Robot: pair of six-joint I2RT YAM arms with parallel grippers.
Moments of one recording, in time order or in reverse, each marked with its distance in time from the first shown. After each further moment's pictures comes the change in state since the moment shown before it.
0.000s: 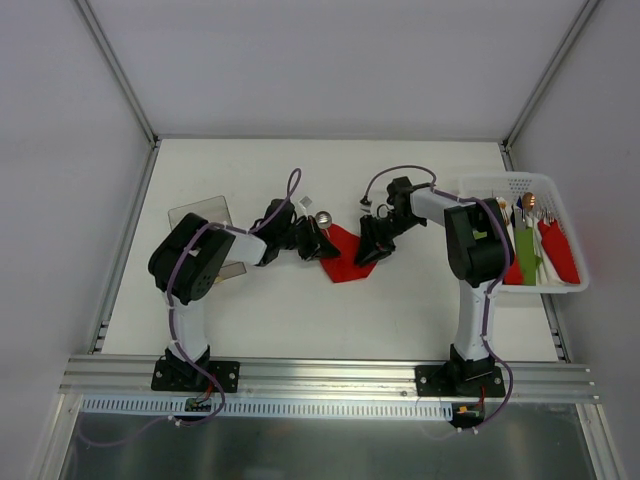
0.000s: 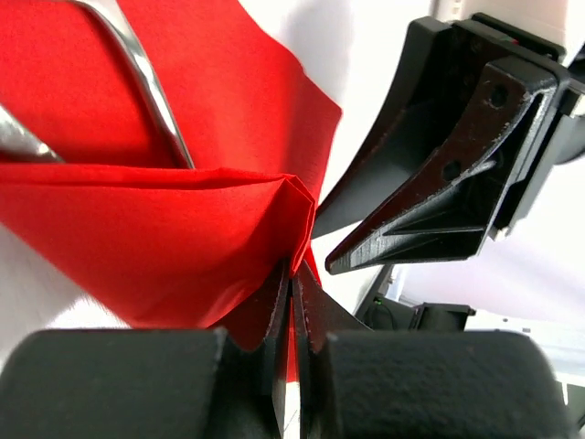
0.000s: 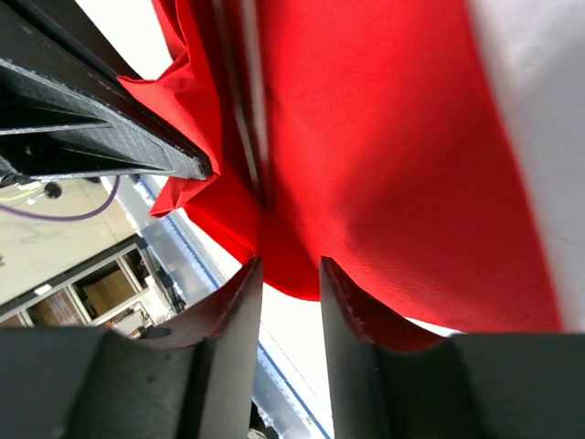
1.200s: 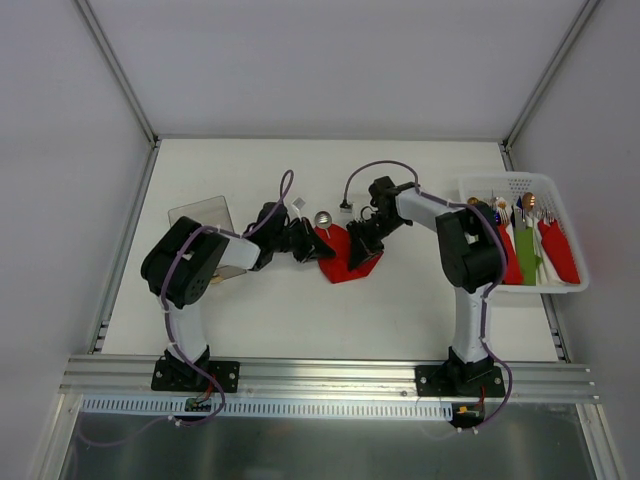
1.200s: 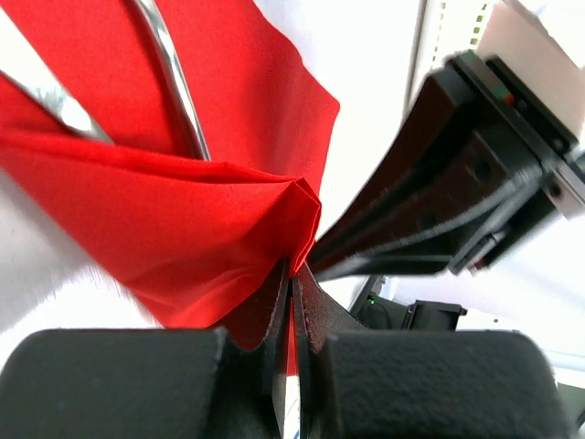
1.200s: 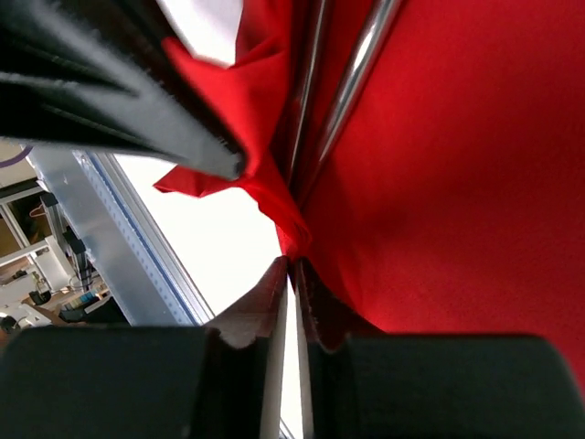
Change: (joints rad) left arm 0.024 -0.052 -0.079 0.064 0.000 -0.022; right arm 0.113 -0.033 0.025 -0.031 0.051 -0.187
